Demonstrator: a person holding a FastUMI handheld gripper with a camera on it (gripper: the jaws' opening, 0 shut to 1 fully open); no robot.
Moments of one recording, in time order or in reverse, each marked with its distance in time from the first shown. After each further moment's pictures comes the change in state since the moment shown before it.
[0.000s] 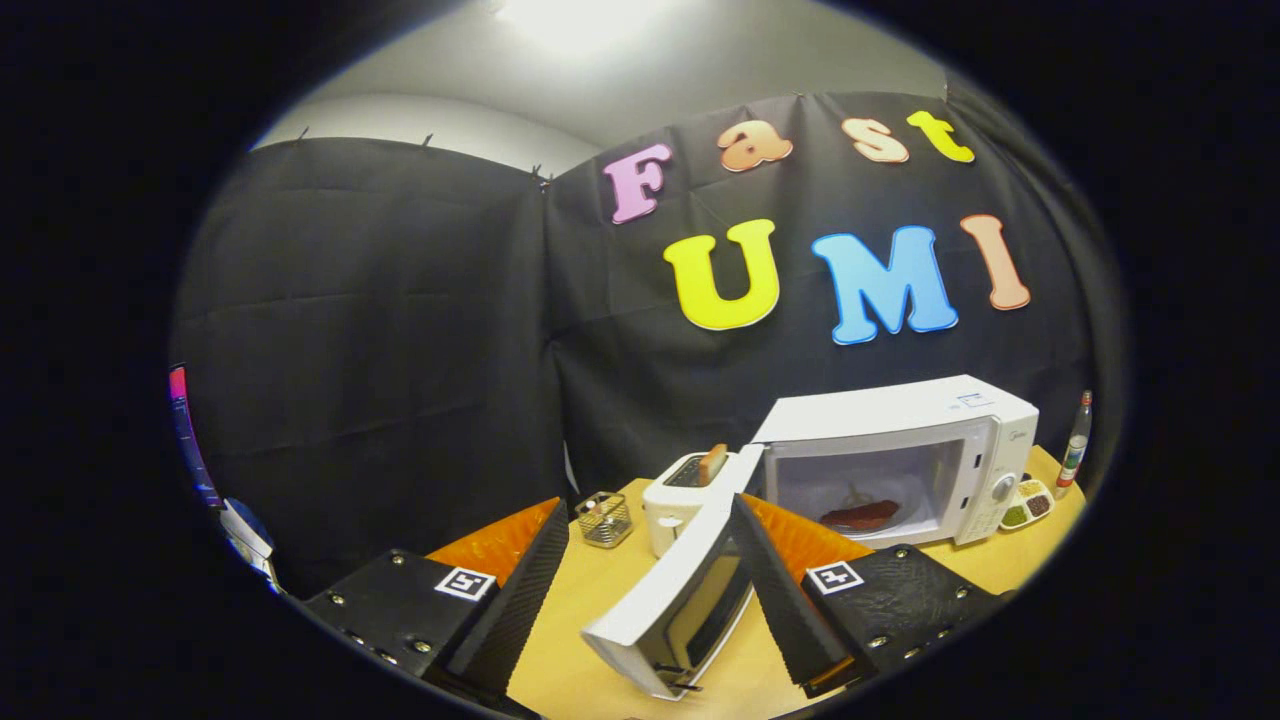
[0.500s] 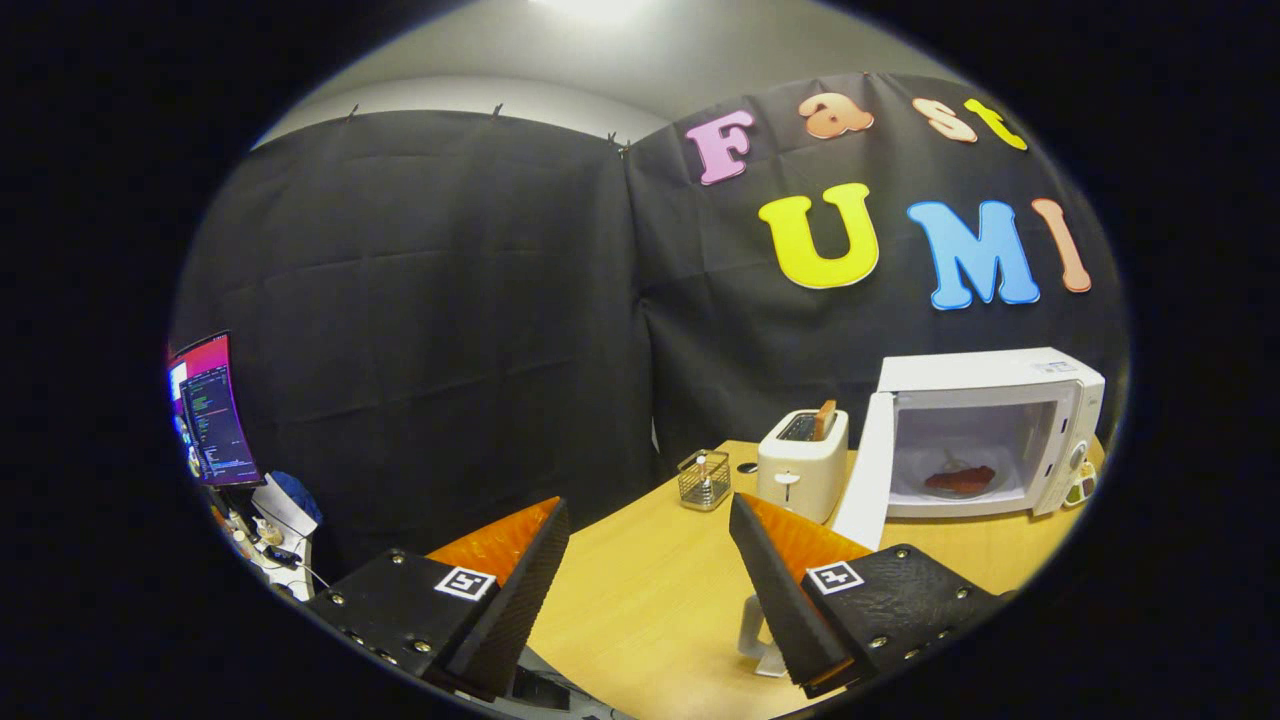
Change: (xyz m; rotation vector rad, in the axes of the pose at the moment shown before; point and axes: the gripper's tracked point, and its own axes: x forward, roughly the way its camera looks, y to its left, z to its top) arm 0.007 0.087 -0.070 -0.026 0.129 0.180
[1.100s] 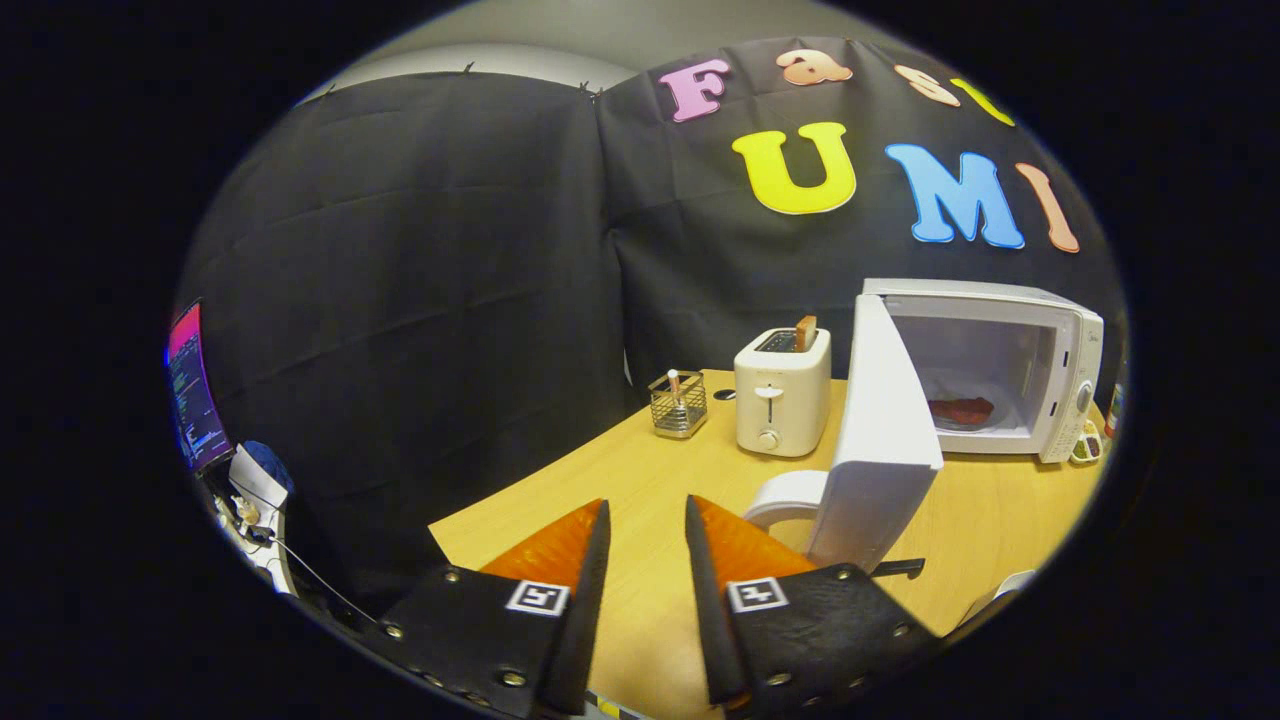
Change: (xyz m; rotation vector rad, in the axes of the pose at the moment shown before) arm 0.013 -0.043 -0.071 0.031 0.143 -0.110
